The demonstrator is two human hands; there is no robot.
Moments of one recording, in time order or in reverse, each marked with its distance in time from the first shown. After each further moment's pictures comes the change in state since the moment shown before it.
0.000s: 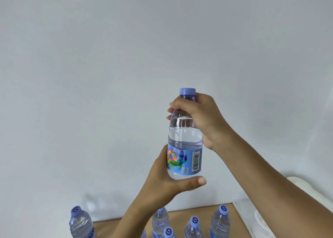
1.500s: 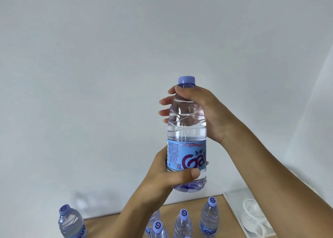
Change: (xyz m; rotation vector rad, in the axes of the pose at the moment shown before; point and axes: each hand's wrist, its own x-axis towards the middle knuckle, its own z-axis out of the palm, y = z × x) left_hand 0.010 -0.001 0.033 -0.297 -0.188 -0.024; right_hand -0.010 -0.012 -0.045 0.173 -0.241 0.136
